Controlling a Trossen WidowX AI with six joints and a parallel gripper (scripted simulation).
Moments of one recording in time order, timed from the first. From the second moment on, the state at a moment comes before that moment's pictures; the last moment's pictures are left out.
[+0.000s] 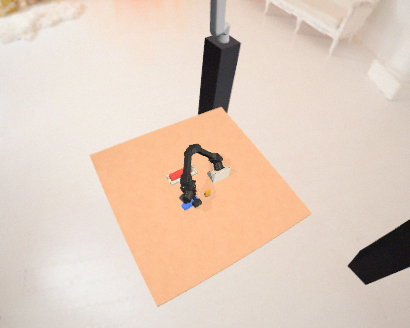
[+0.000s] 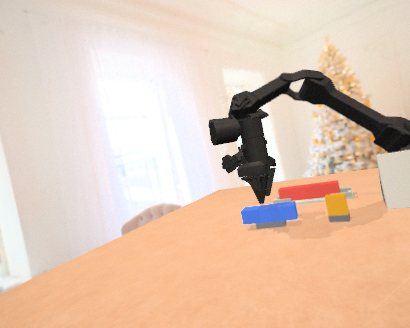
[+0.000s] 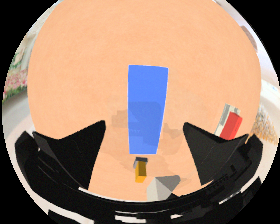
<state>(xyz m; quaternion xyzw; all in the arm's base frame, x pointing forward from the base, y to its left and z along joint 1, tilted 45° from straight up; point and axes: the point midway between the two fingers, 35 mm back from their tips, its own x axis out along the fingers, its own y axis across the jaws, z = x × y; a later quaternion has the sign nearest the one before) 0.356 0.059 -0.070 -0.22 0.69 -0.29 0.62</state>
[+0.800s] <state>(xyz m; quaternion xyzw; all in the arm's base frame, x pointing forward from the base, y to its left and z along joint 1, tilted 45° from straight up) 0.353 0.034 -0.096 -0.22 0.69 -0.29 0.63</state>
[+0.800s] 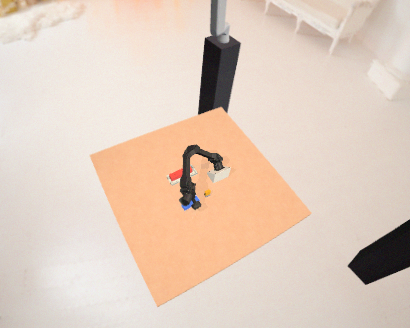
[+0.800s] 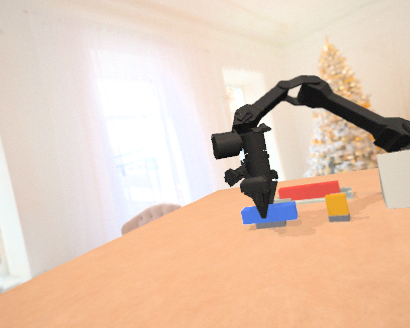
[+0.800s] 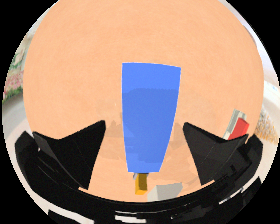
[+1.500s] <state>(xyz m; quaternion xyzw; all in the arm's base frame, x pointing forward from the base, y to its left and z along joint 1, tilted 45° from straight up) 0.350 0.030 -0.100 -0.23 0.69 -0.29 0.62</state>
